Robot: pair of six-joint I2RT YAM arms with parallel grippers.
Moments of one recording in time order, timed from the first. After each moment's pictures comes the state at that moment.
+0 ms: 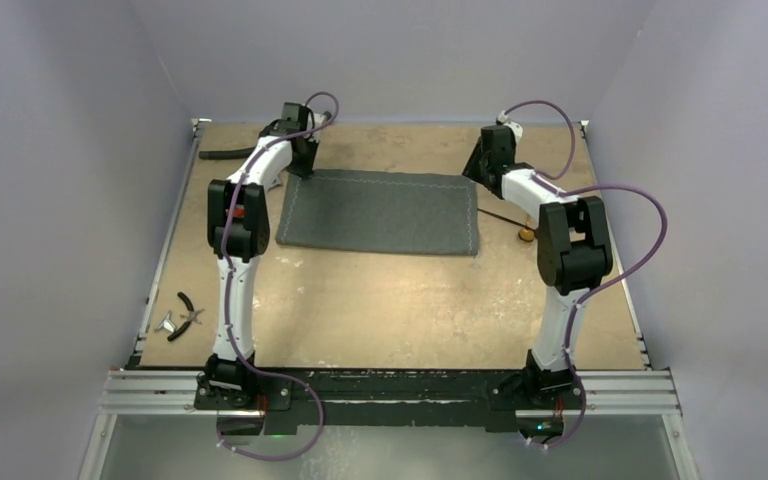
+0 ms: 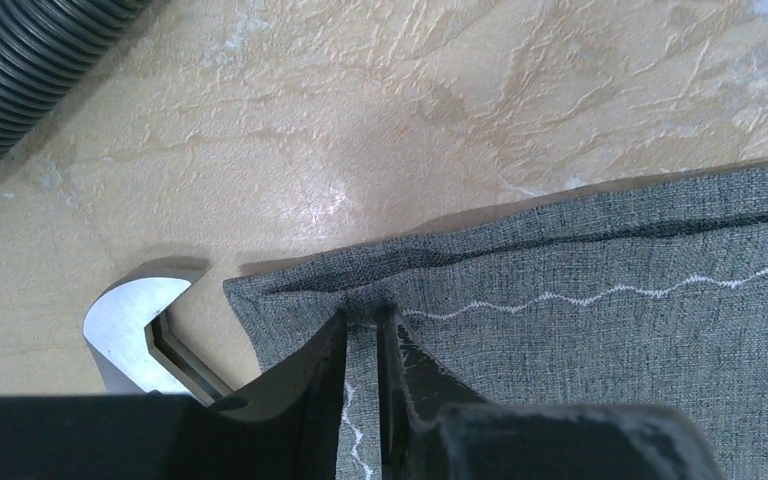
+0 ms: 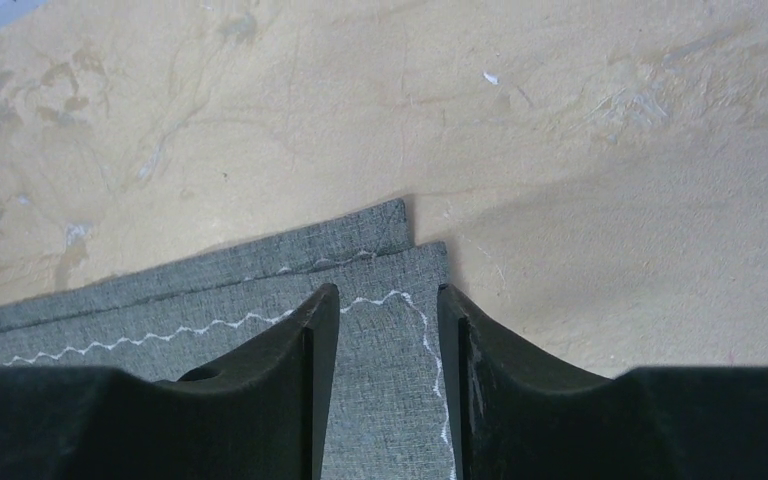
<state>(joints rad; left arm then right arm) -0.15 2.44 2.12 -0.67 -0.04 0.11 0.18 2.00 1.42 -0.11 0.19 0.52</state>
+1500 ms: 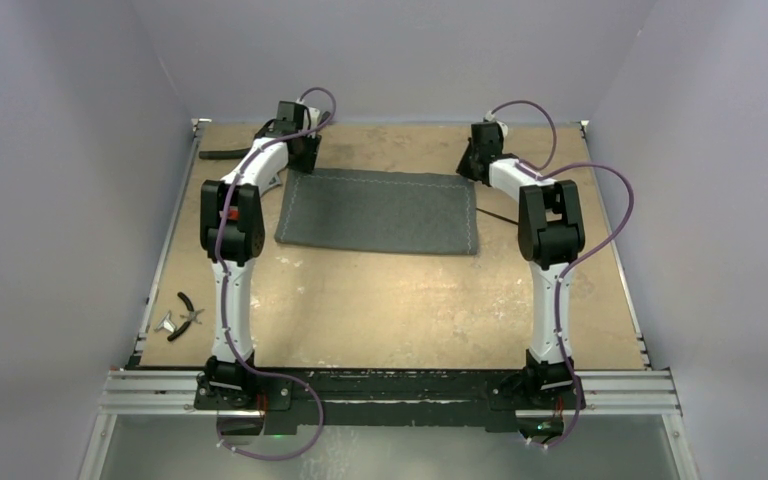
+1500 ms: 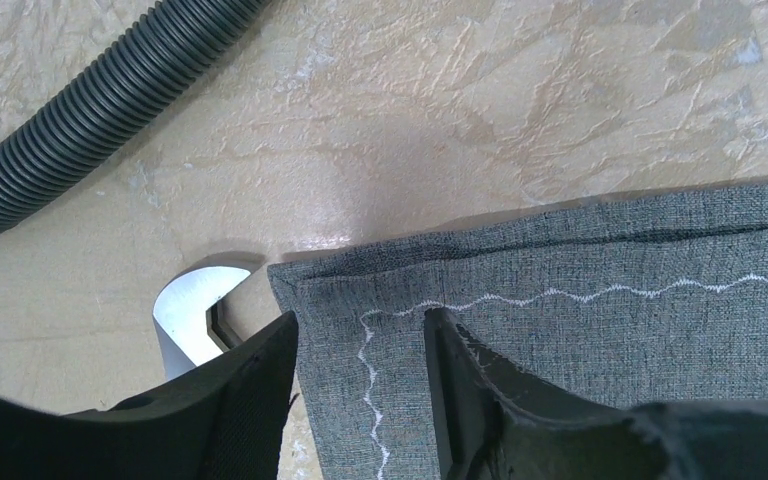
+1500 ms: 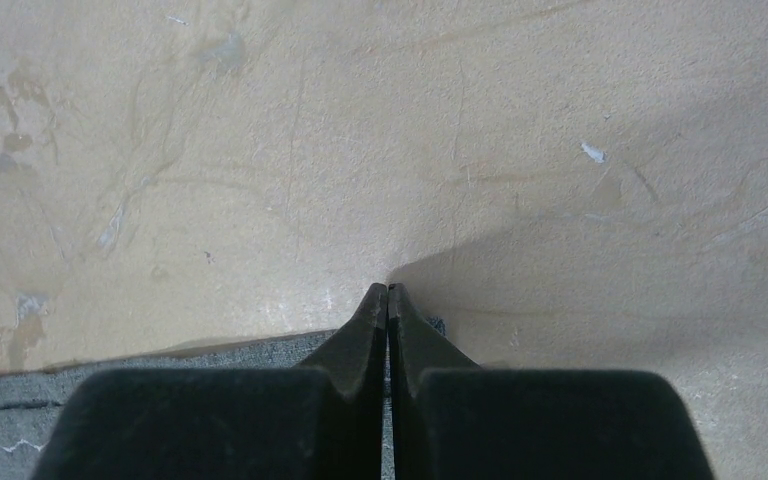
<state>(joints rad) -0.14 2.36 2.00 -0.54 -0.08 0.11 0.17 2.30 1.71 -0.16 0.10 0.53</state>
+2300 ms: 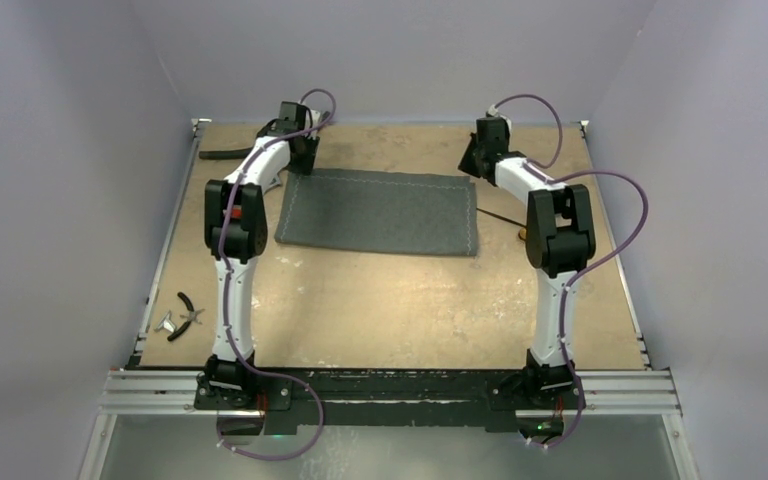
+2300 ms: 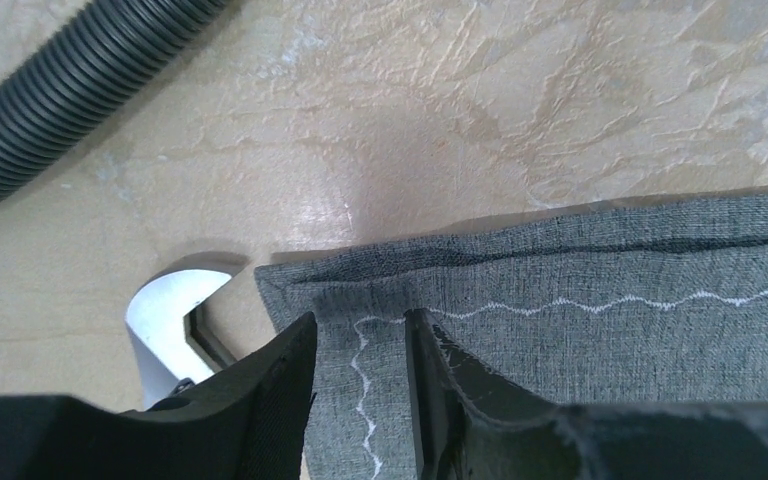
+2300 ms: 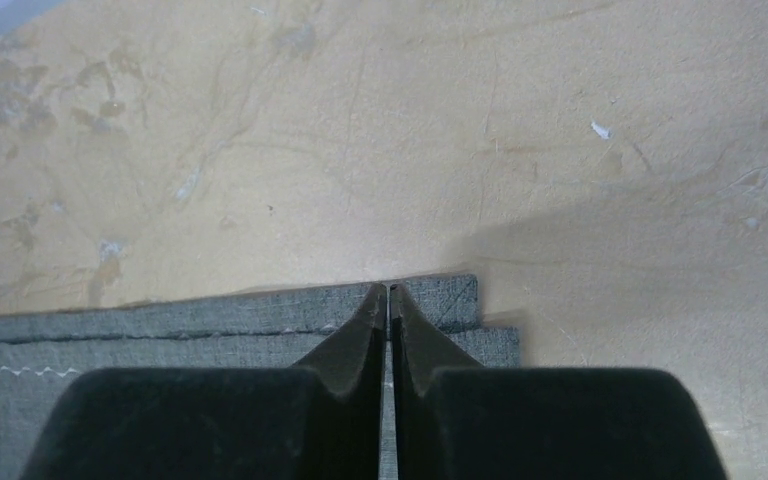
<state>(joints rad) -0.14 2.40 2.06 -0.60 -0.08 0.08 0.17 2.17 1.63 -0.15 0.05 0.52</state>
